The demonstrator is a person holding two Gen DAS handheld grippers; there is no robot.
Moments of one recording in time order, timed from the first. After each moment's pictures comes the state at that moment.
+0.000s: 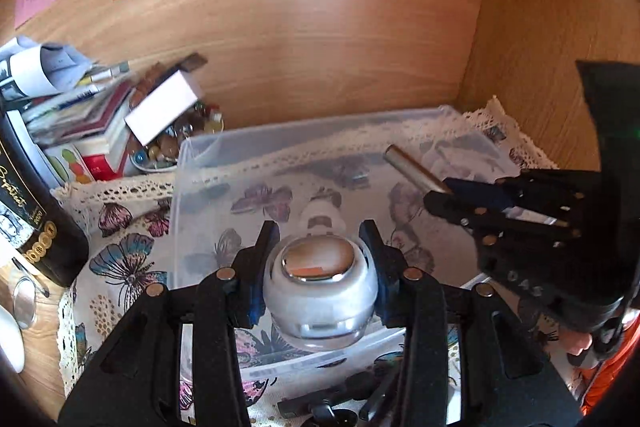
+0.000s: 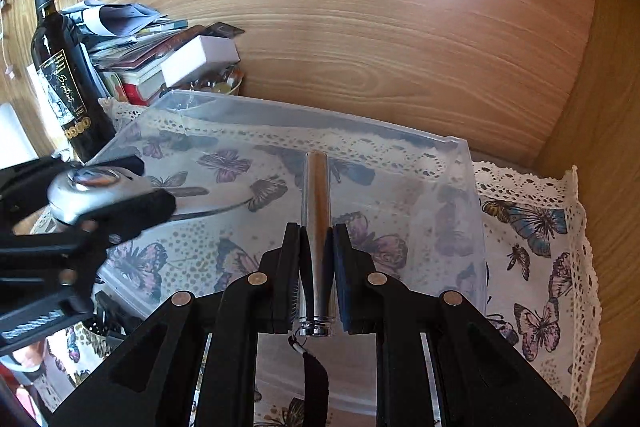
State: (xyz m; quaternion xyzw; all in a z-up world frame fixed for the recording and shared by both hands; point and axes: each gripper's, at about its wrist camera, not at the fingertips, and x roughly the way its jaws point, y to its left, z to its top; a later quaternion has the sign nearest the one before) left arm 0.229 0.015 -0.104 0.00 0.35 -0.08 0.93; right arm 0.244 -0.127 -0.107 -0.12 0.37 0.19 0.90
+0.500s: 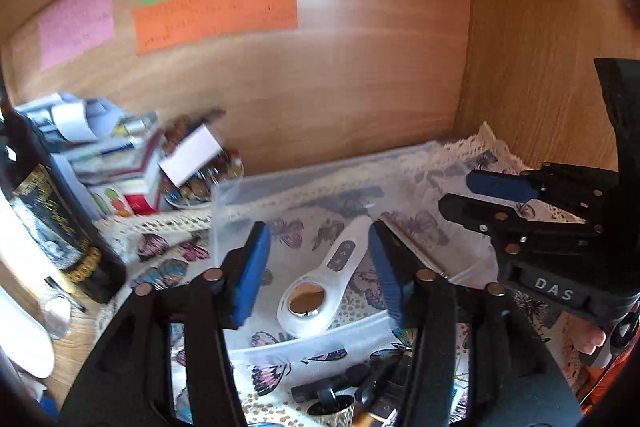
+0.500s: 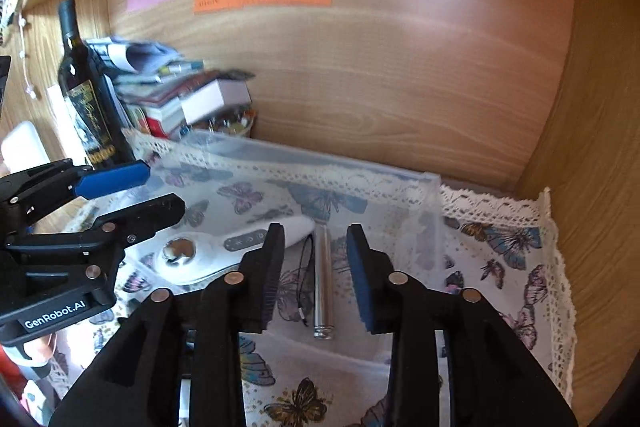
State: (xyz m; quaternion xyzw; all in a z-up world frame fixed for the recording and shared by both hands) left arm 0.191 0.013 -0.063 0.02 0.28 -0.06 0.96; right arm 0.205 -0.139 -0.063 -0.11 0.30 0.20 0.93
